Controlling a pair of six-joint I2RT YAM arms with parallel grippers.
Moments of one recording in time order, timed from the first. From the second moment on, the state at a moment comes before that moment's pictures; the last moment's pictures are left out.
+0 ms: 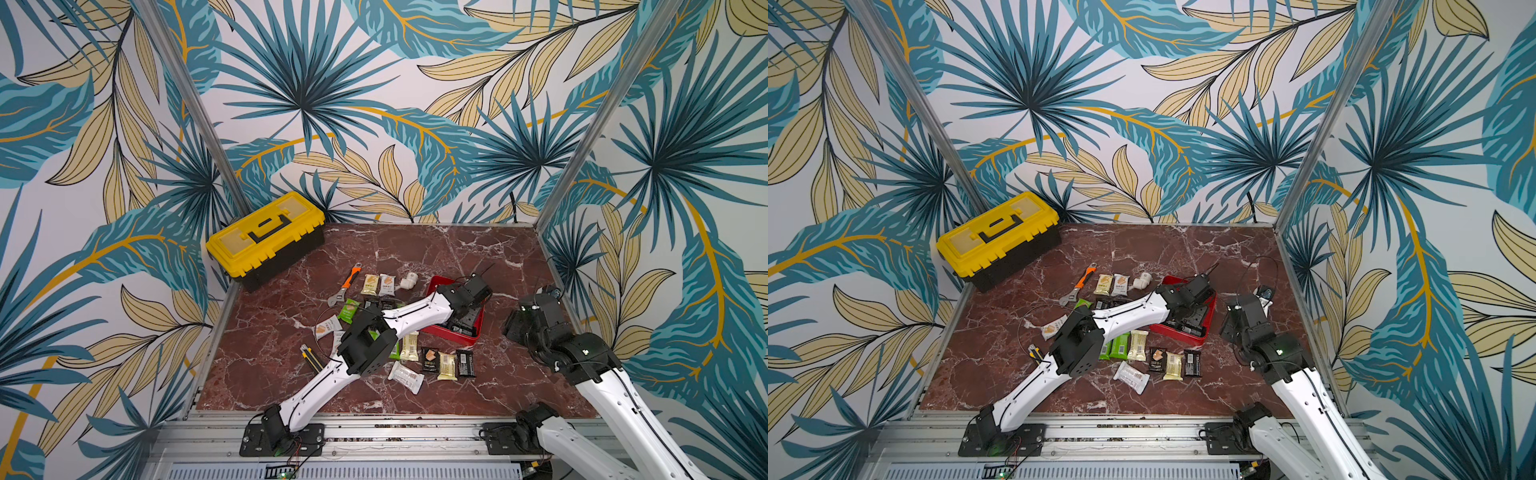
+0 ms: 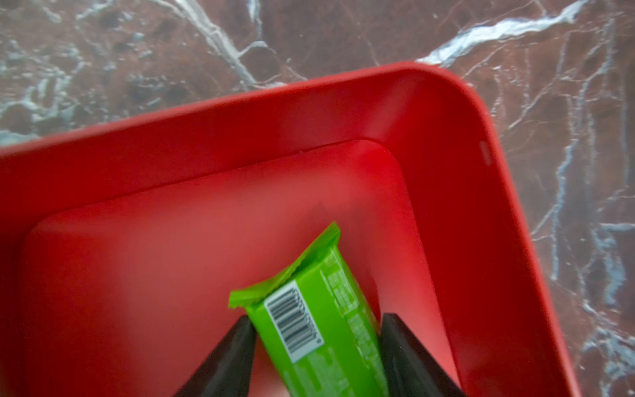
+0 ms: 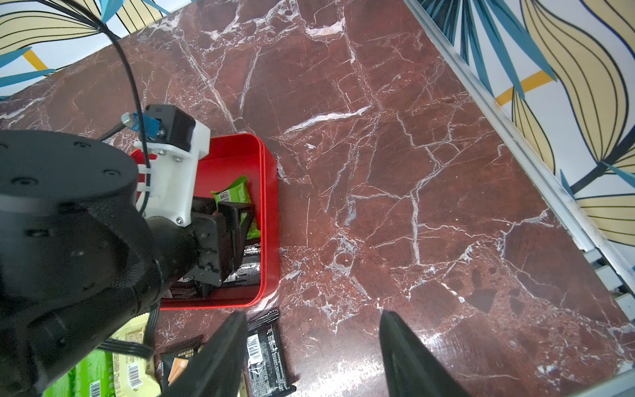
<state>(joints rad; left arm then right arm) -0.99 2.56 2.26 -0.70 -0.20 -0.39 0.34 0.79 0.89 -1.02 0.42 0.71</state>
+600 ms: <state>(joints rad) -0.99 2.56 2.29 -0.73 -0.20 -0.39 0.34 0.78 0.90 -1.02 0.42 0.71</state>
